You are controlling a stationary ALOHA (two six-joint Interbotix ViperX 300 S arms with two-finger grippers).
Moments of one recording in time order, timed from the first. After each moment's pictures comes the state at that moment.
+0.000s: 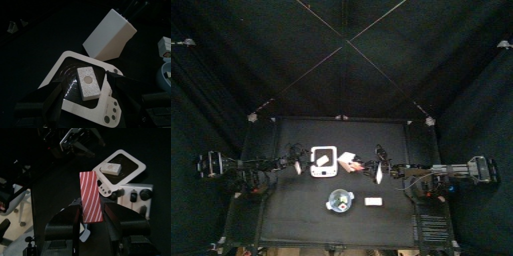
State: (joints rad) left arm 0.36 -0.35 1.28 -0.03 -0.64 -0.09; right arm -0.03 -0.66 0.88 -0.77 0.25 1.35
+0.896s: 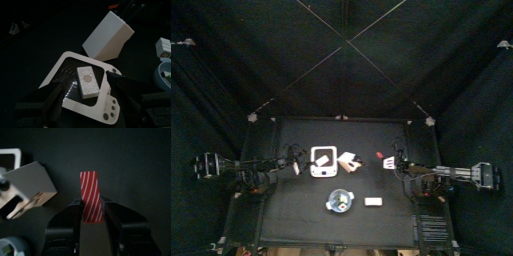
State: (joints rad) left arm 0.36 -0.37 1.29 -0.03 -0.64 -0.08; right arm -0.28 -0.53 1.10 -0.79 0.53 1.82
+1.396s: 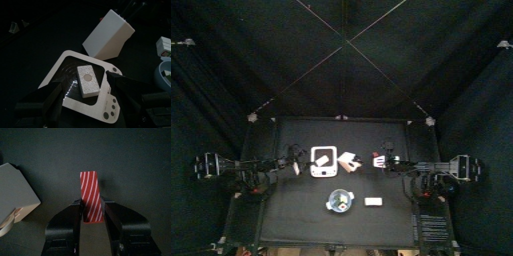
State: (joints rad) left arm 0.36 -0.36 1.29 -0.03 -0.63 -0.08; right arm -0.21 -0.21 0.95 -0.83 0.57 1.92
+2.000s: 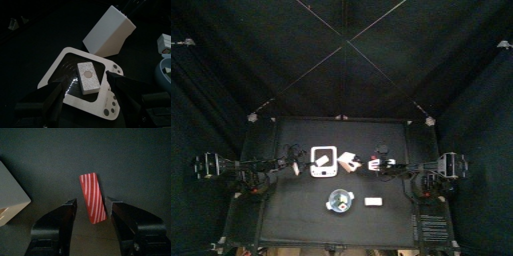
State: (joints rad) left arm 0.36 -0.36 1.29 -0.03 -0.63 -0.08; right arm -0.17 -0.12 0.91 -0.84 0.61 1.96
